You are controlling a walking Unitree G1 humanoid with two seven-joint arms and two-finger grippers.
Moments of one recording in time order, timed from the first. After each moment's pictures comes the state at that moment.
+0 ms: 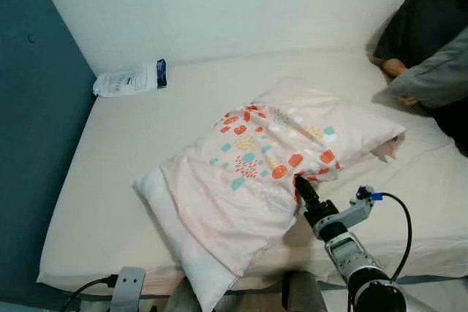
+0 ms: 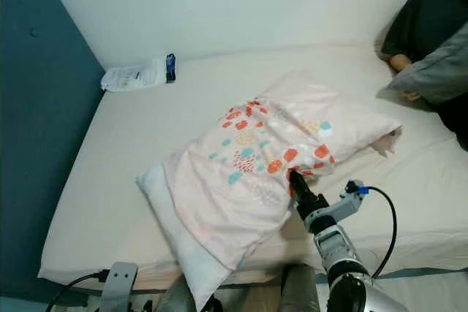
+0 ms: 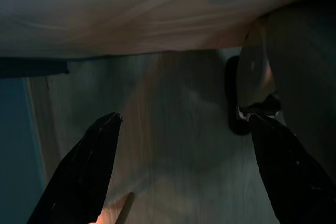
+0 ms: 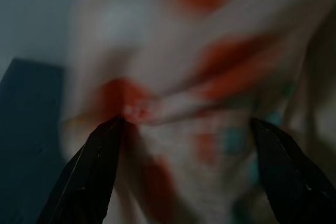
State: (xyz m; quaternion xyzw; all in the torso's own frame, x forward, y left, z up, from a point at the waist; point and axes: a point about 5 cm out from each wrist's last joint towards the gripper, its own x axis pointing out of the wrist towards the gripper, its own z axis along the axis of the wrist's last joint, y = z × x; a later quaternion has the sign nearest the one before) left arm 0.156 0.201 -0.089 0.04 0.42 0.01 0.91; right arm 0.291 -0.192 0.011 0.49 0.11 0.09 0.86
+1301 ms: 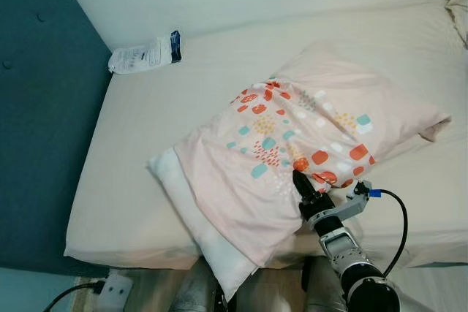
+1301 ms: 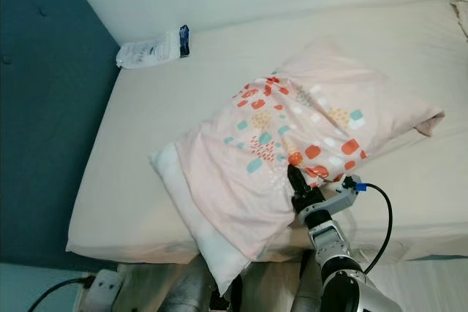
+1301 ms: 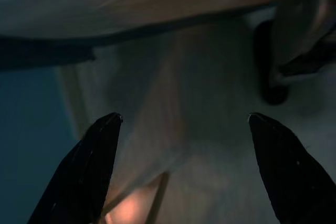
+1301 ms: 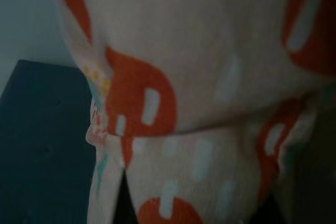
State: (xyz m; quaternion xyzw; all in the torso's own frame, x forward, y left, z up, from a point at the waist) left arm 0.151 0.219 -0.081 0.09 0.38 -0.04 0.92; right arm 0.308 -0.194 0.031 0.48 0.04 0.10 0.87
